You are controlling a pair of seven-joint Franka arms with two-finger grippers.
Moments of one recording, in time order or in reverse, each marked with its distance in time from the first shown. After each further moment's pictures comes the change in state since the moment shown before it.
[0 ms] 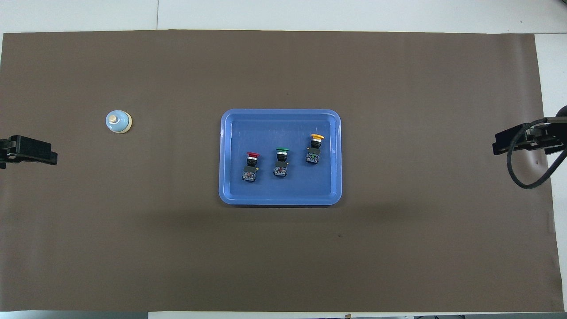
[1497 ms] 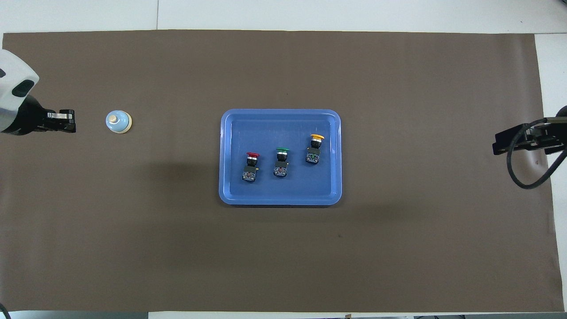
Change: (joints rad) left arm 0.002 0.191 -0.002 -0.076 0.000 0.372 0.000; right arm 0.000 0.000 0.000 0.000 0.000 0.000 0.000
